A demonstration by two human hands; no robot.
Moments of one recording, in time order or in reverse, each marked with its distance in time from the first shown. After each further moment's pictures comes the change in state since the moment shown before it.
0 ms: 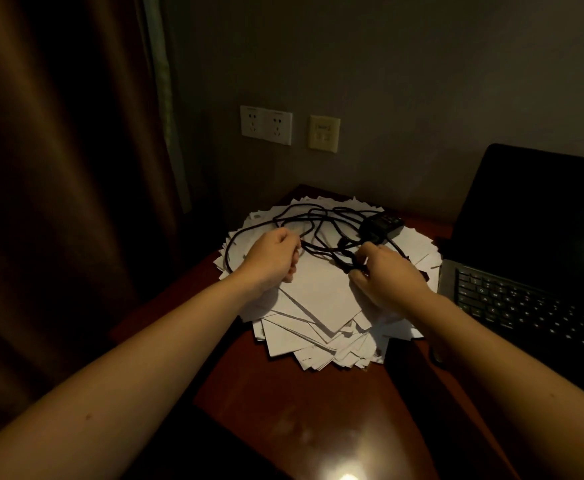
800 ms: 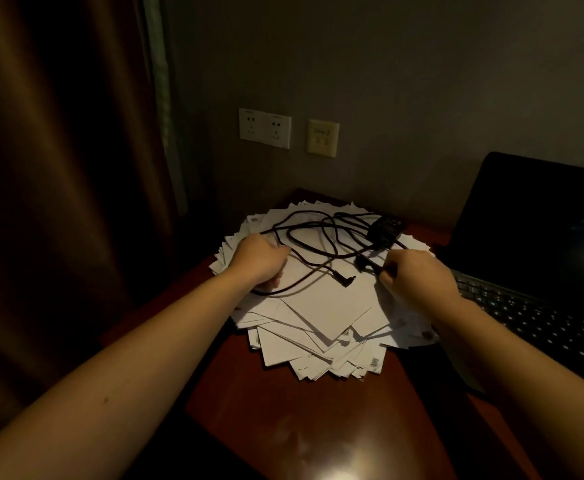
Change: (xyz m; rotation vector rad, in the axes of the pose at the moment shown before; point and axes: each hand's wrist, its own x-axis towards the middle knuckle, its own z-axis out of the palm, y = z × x) left_hand 0.025 -0.009 -0.008 0.318 0.141 -0.196; right_hand 0.001 0.026 -0.019 -0.186 0.061 0.128
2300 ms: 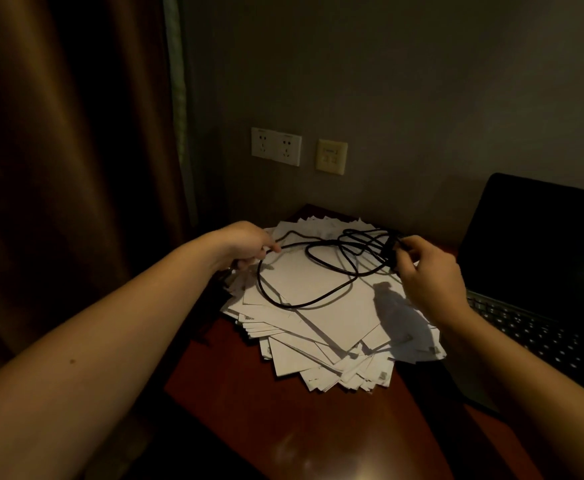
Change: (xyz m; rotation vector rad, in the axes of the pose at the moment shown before) left_hand 0.011 0.026 -0.077 0.133 -0.261 -0.022; right_hand -0.004 -0.015 -0.021 0.482 0.328 0.060
